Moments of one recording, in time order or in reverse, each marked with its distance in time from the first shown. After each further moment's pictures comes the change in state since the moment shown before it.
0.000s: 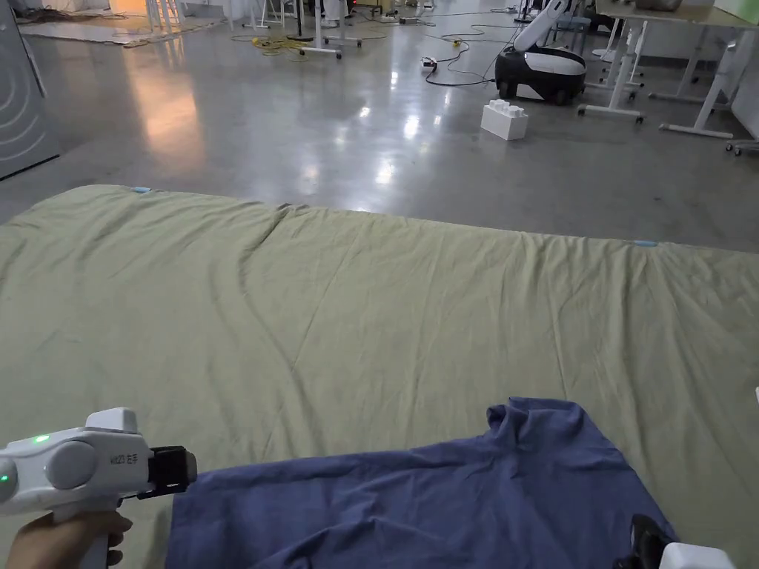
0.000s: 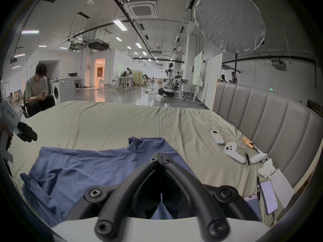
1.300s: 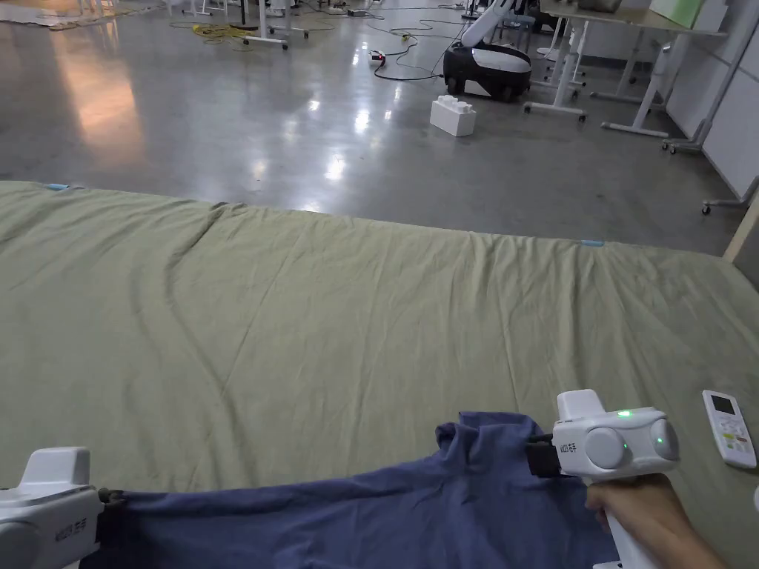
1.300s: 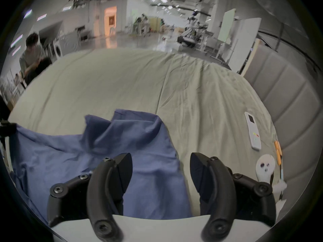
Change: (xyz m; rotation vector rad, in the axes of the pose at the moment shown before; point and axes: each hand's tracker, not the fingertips) left arm 0.055 -0.010 -0.013 0.081 0.042 -0.216; right arm 0.046 0.030 -0.313 -0.582 0.178 0.149
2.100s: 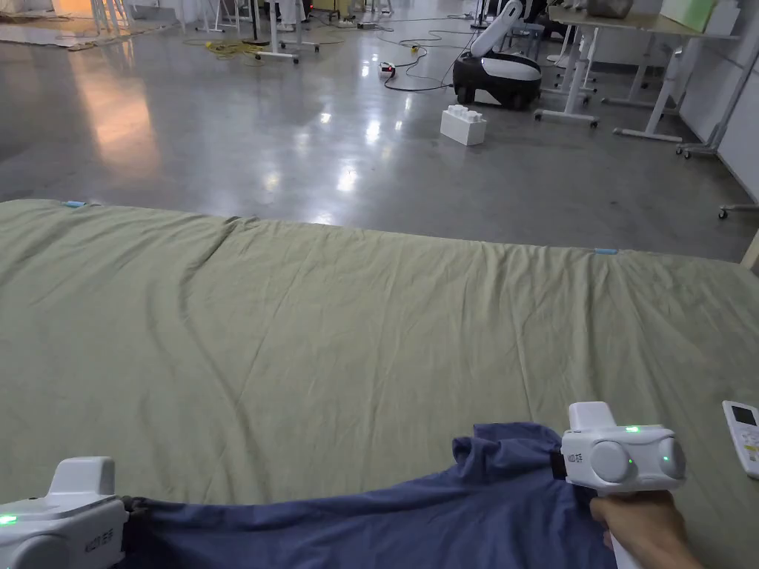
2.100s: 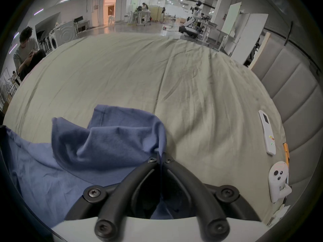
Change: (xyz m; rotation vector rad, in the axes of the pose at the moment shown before) left arm 0.012 0.006 0.000 0.041 0.010 -0.016; right arm -0.013 -0.008 0.028 0.088 -0.027 -0.093
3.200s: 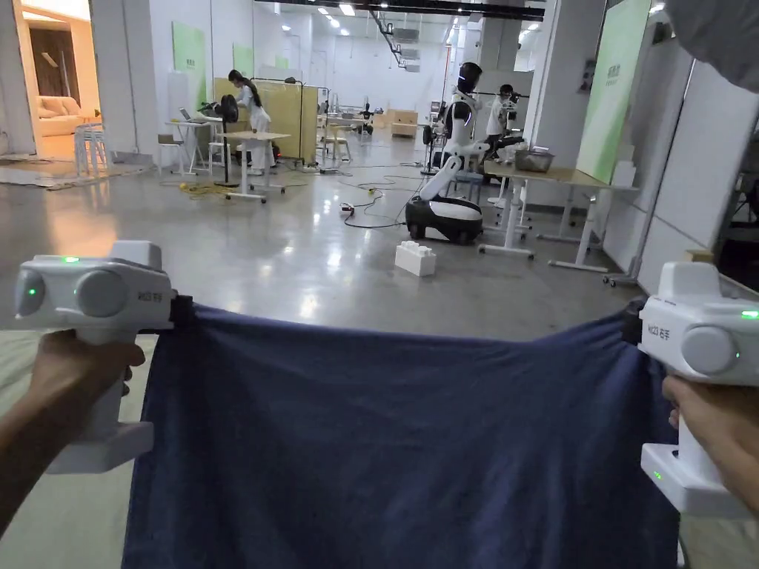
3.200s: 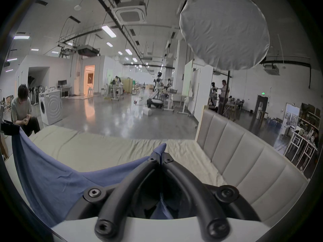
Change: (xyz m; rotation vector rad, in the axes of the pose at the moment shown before) left arm 0.059 0.266 0.195 0.434 -0.146 -0.054; right arm 0.106 0.148 0.314 0.647 -0.235 -0.120
